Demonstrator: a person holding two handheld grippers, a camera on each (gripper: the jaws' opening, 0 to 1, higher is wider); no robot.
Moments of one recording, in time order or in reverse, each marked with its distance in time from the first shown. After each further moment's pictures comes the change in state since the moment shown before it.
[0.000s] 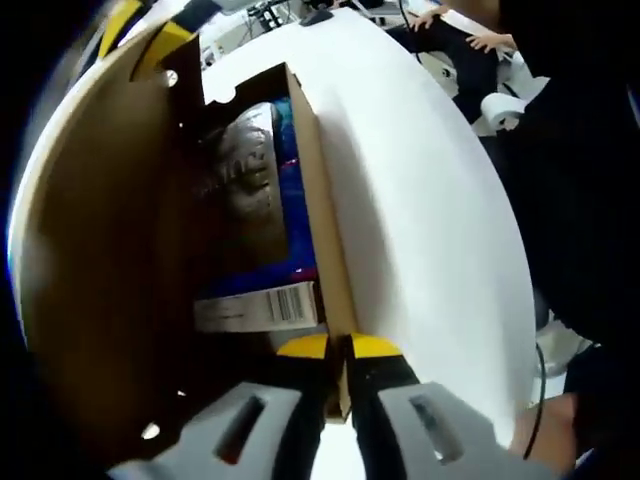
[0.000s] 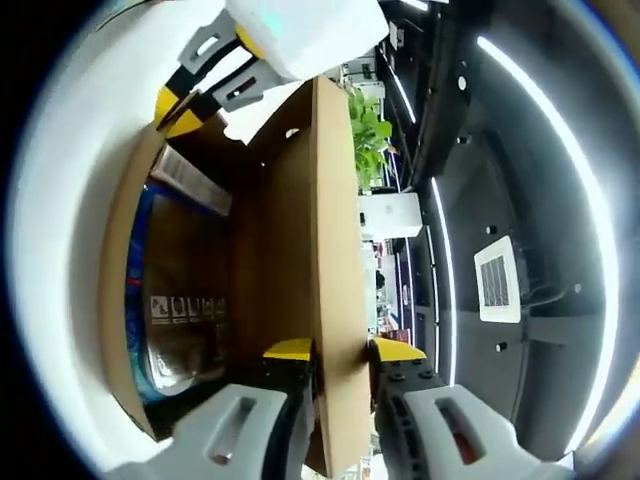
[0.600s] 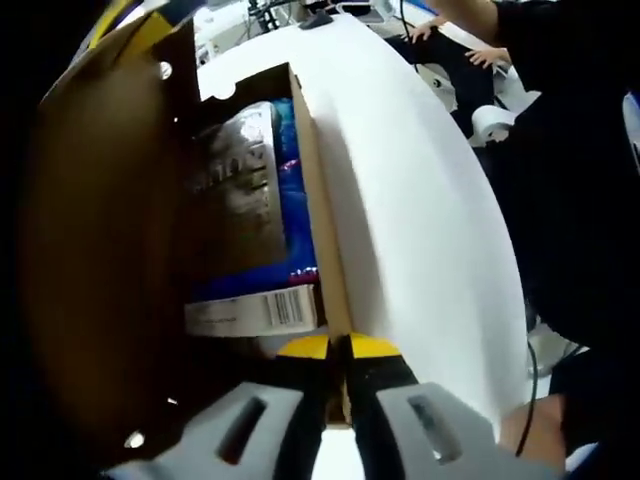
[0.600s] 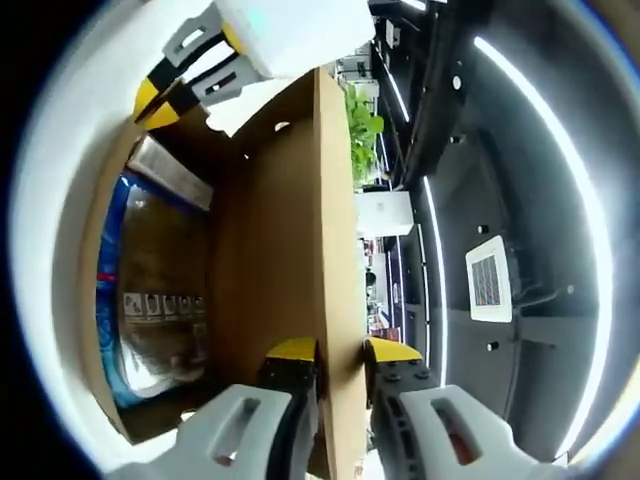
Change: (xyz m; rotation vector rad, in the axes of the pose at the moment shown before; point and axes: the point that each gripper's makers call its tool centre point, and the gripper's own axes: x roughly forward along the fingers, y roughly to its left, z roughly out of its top) left arm 0.004 0.012 -0.007 -0.017 -0.024 -0.076; right arm 0.018 -0.015 -0.004 -0.013 0.013 -0.038
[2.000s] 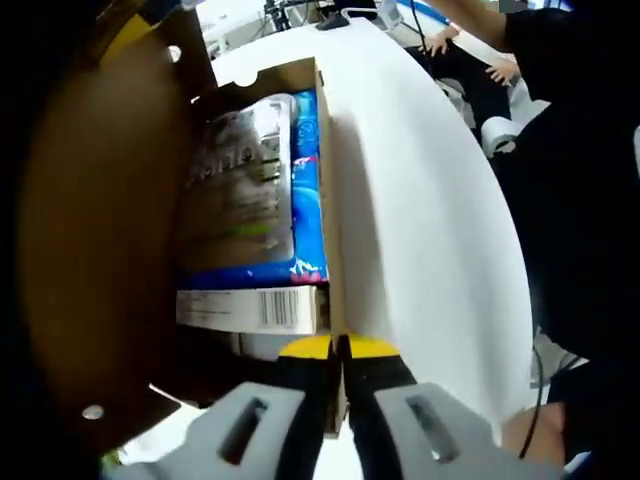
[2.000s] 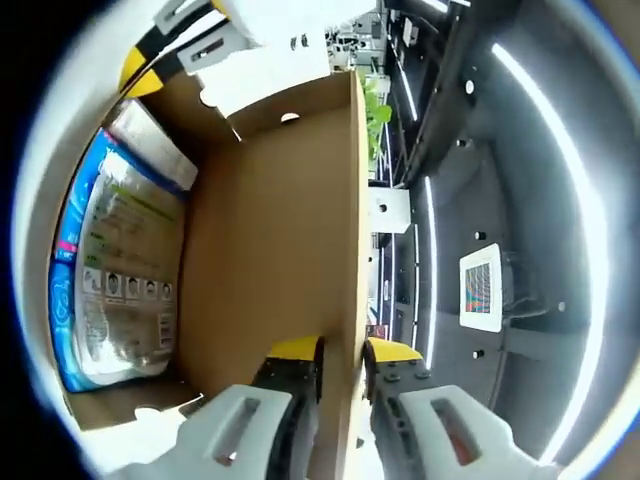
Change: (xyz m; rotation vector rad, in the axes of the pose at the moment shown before) left arm 0.007 0.009 -0.003 -0.063 -0.024 -0.013; right arm 0.031 -0.014 -0.006 -0.091 0.035 -0.015
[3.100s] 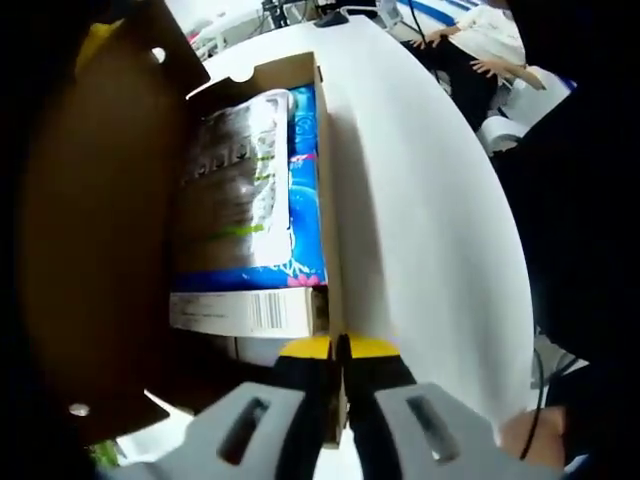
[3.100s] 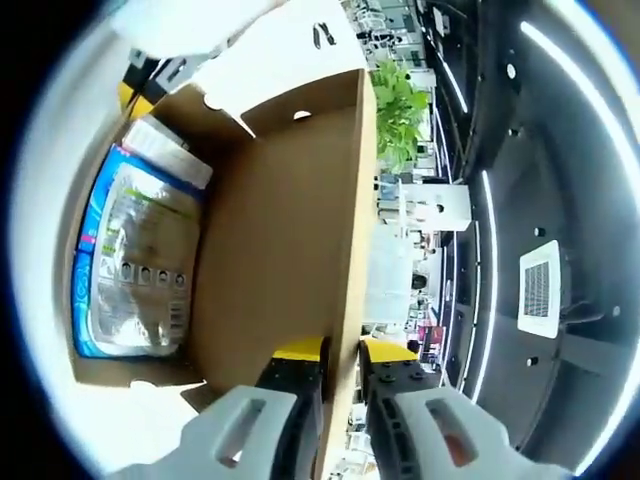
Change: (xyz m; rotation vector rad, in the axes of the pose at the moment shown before) left arm 0.005 -0.001 0.001 0.004 -0.001 -0.018; right arm 0.033 -0.008 -0.014 0.013 -0.004 0.303
